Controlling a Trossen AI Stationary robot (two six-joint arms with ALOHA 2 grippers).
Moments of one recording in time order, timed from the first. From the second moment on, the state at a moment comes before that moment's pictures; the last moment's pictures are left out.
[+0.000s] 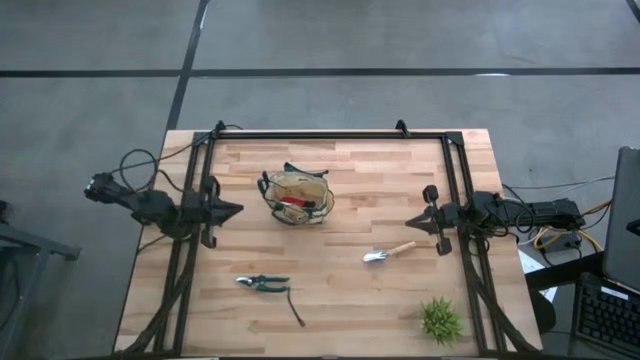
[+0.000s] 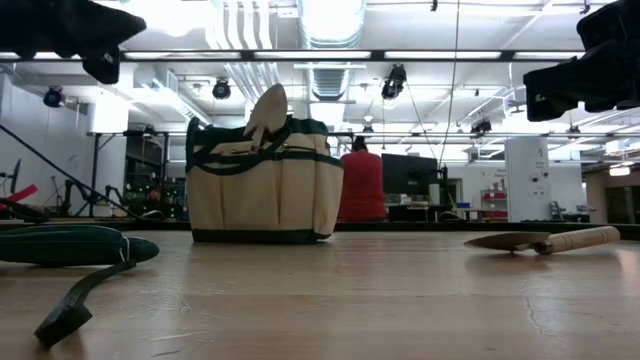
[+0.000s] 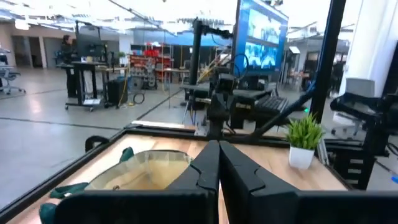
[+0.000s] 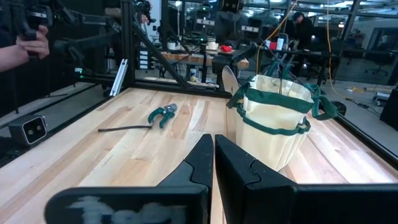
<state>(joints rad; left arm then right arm) -0.40 0.17 0.20 0.04 -0.50 -0.01 0.06 0.03 0.02 -0.01 -0.08 -0.04</state>
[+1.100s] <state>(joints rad) -0.40 0.00 0.01 0.09 -0.45 -0.05 0.07 0.03 0.02 -0.01 -0.08 -0.04</state>
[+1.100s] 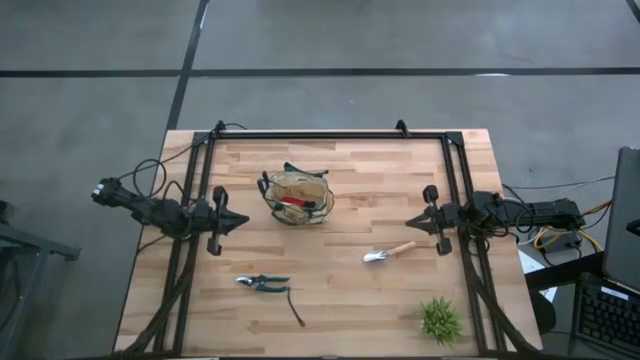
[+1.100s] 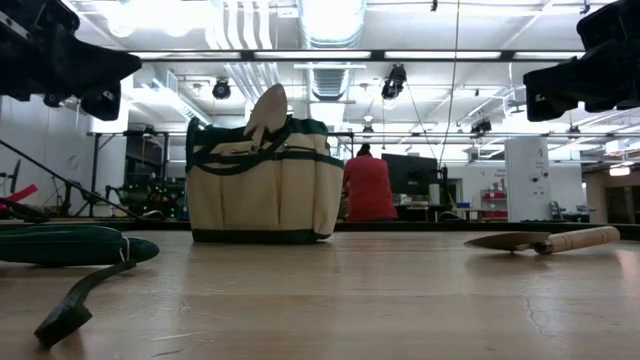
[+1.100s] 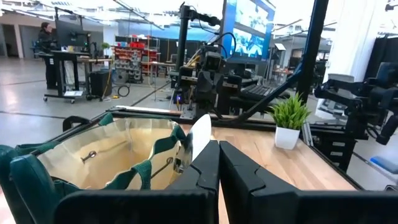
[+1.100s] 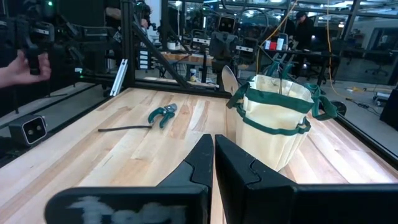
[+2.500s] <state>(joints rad) -0.40 0.00 0.01 0.09 -0.45 -0.05 0.06 0.03 0.02 0.16 -0.08 0.32</state>
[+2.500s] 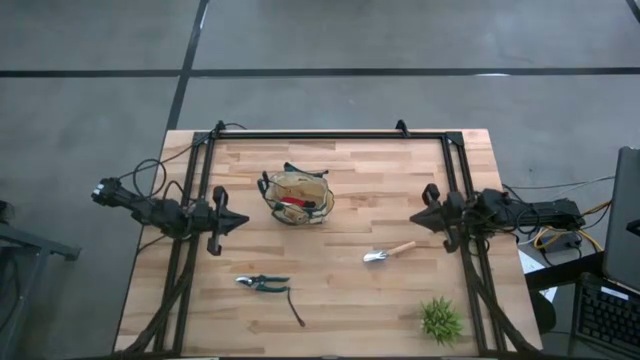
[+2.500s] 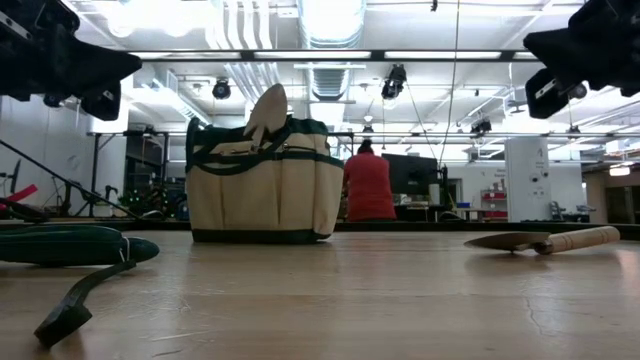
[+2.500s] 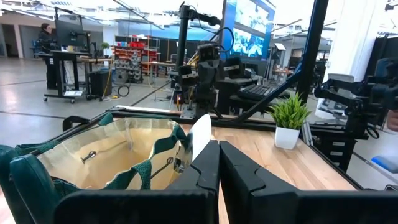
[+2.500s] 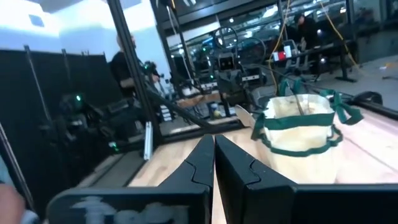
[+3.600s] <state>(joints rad) -0.40 0.00 0.01 0.09 -0.45 -0.05 0.07 0.32 0.02 0.15 -0.16 0.42</state>
